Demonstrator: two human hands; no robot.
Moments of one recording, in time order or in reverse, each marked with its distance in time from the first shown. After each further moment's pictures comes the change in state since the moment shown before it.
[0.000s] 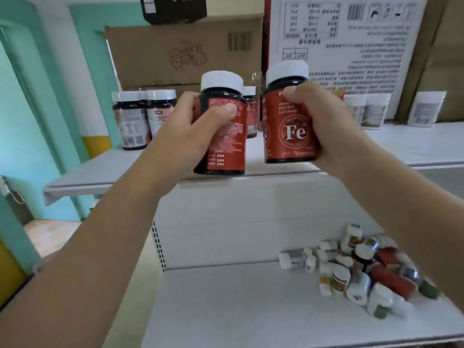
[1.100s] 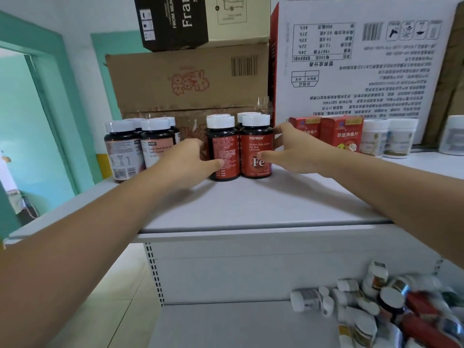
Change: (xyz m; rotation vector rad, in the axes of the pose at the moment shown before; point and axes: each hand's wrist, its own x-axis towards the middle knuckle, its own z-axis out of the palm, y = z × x) left_hand 0.107 -0.050 -0.008 0.798 -0.036 -0.153; right_hand 0.123 0.032 -0.024 -1.010 -0.126 -0.006
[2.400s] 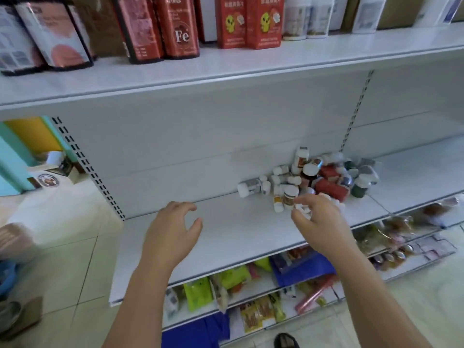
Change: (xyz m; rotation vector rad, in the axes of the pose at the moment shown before) left_hand -0.214 -0.092 0.212 0.005 -0.168 0.061; right_hand -0.301 0.158 0.135 -0.106 0.200 0.543
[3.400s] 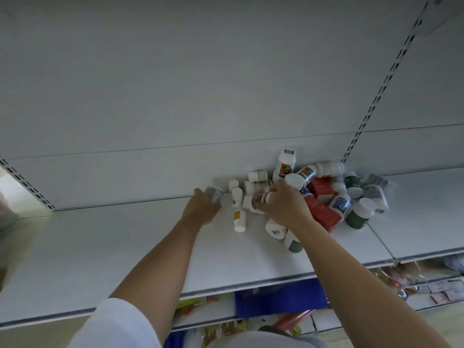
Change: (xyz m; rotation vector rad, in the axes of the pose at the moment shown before) left_hand 0.192 0.059 0.271 -0.193 -0.217 -0.452; right_hand 0.228 0.135 0.070 -0.060 -0.236 -0.054
